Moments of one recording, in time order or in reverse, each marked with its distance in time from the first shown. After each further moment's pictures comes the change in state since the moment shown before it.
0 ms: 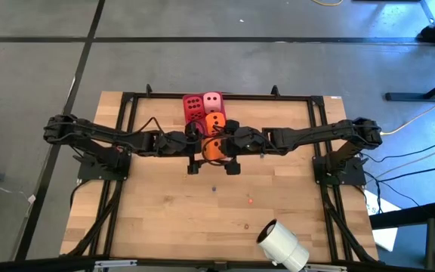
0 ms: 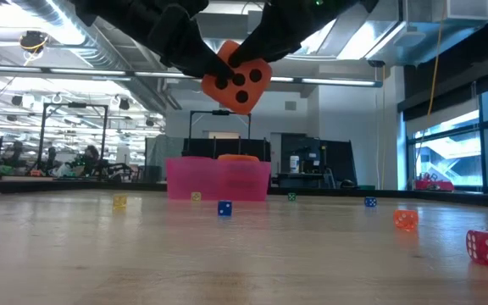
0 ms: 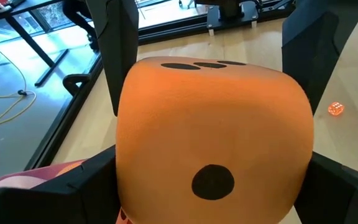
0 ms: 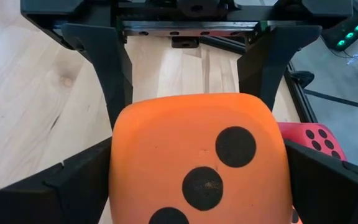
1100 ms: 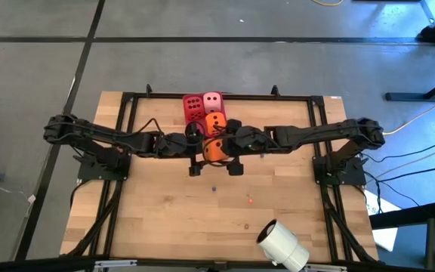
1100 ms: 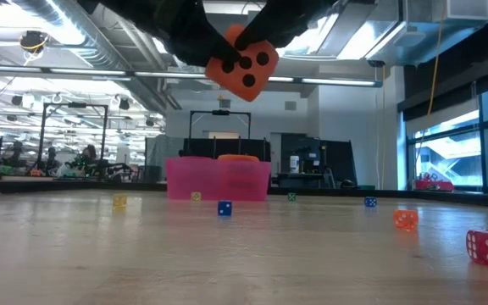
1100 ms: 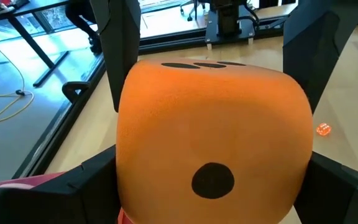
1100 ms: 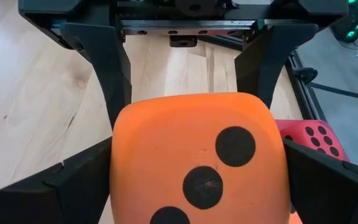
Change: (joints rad) left arm 0.000 0.002 -0.001 -0.054 -0.027 -0.062; right arm 0.025 -0.030 0.079 -0.153 0.002 0.042
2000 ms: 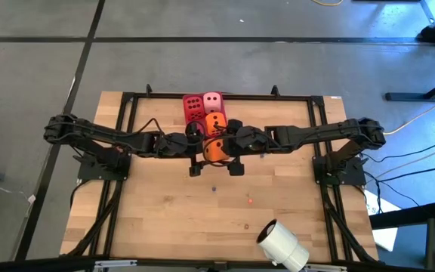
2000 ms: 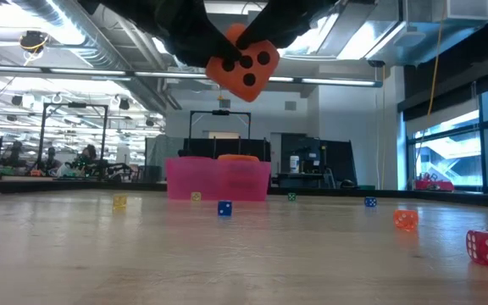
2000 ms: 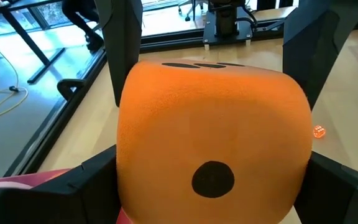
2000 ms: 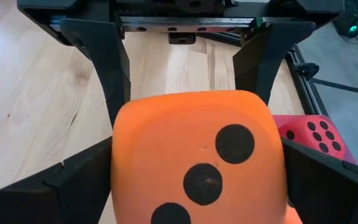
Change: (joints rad) left arm 0.000 0.000 -0.001 -0.002 0.017 -0.025; right arm 0.004 -0.008 -0.001 -0.024 0.001 0.014
